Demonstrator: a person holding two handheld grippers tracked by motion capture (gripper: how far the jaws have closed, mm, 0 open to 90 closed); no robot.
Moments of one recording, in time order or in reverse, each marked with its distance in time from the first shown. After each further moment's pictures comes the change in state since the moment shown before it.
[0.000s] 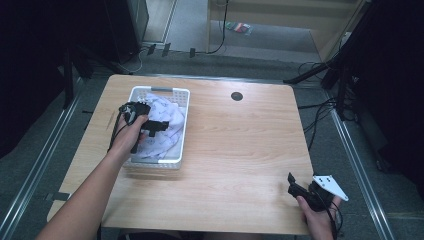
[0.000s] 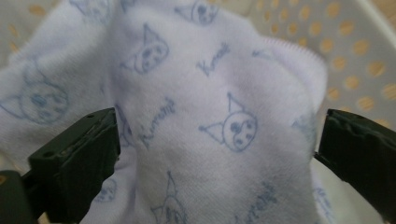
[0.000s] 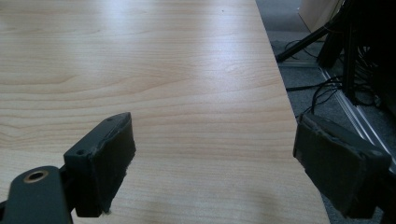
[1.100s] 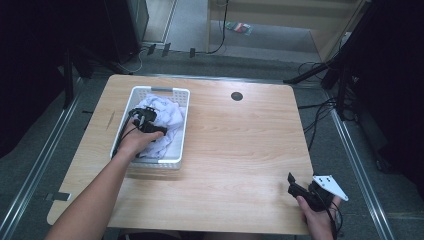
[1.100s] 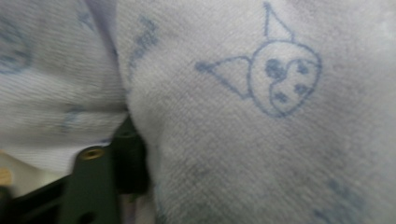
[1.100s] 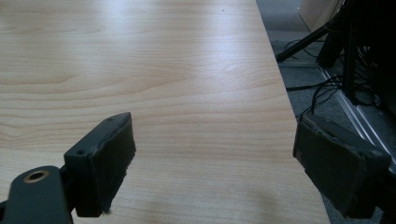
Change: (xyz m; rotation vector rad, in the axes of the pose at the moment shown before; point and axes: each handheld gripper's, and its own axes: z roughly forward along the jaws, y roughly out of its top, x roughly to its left) left arm -0.004 -0.010 0.028 0.120 0.061 0.044; right arm 0.000 0.000 0.000 0.004 0.000 0.002
